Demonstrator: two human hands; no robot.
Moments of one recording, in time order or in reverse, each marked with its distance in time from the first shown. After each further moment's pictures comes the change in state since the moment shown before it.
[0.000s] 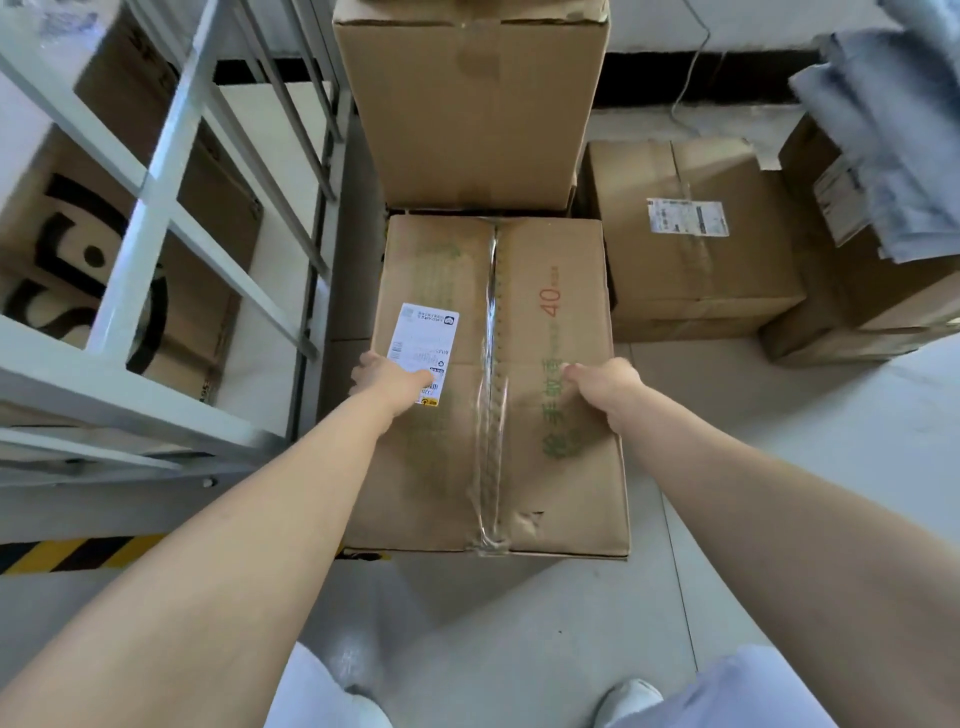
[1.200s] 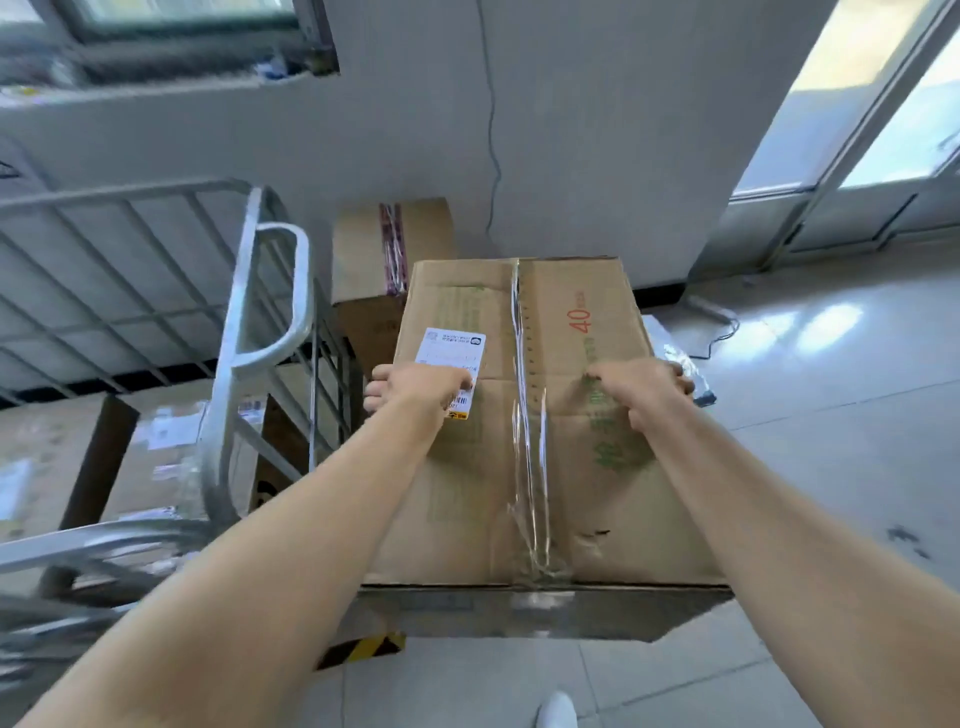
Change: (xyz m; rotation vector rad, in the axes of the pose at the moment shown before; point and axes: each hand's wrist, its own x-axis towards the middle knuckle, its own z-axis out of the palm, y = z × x) left_hand -0.455 0.320 -0.324 -0.123 0.103 0.088; right_hand -0.466 -0.237 -0.377 0.043 0.445 0.062
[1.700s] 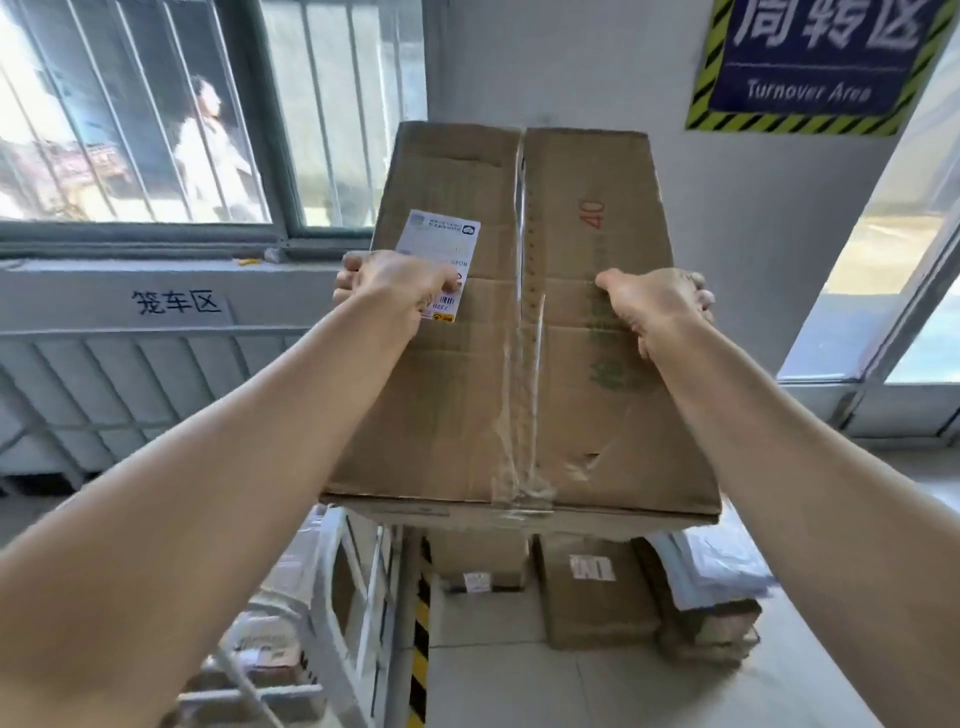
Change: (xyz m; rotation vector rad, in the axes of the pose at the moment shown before) left_hand -0.077 0.091 -0.271 -0.421 0.270 0.473; right_hand -0.197 -0.160 -0.110 0.300 0.163 -0.626
